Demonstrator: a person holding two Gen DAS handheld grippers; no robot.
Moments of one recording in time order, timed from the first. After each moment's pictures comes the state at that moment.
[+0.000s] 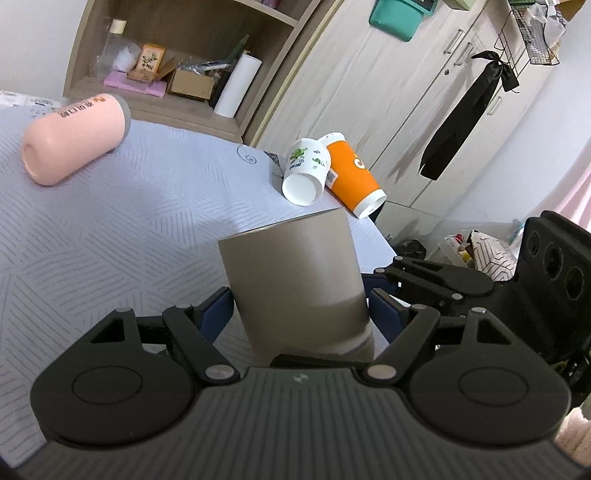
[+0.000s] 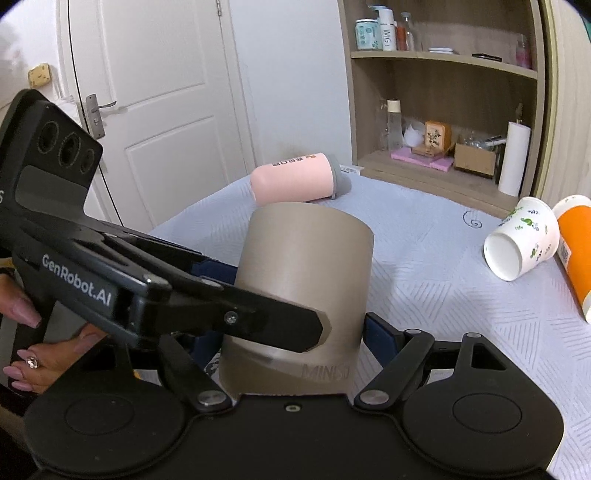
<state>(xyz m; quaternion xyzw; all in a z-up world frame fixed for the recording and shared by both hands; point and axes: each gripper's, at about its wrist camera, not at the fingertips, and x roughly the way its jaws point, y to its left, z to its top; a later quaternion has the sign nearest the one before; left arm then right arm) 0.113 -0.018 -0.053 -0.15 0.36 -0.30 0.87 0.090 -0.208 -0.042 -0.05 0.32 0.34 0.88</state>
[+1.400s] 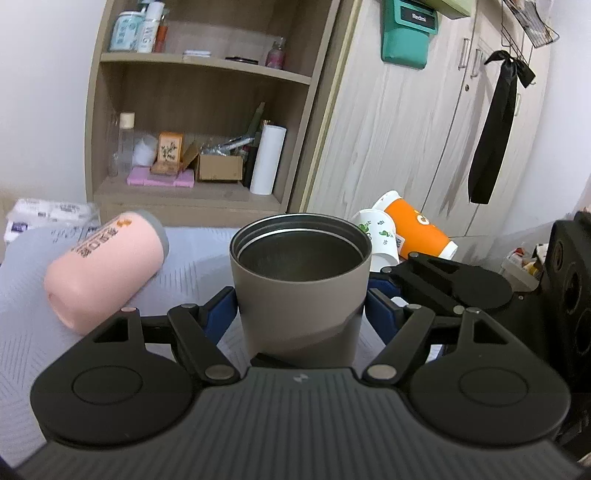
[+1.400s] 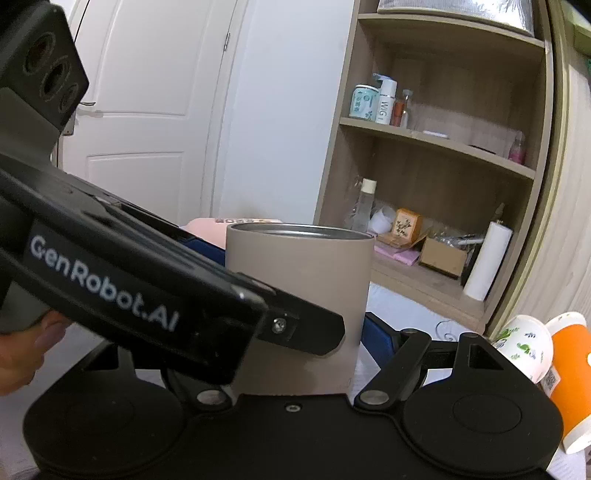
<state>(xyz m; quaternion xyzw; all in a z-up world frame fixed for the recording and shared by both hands) 0.176 -0.024 -0.046 -0.05 0.24 -0.25 0.94 0.150 -0.168 -0.063 -0.14 0.17 0.28 0.93</state>
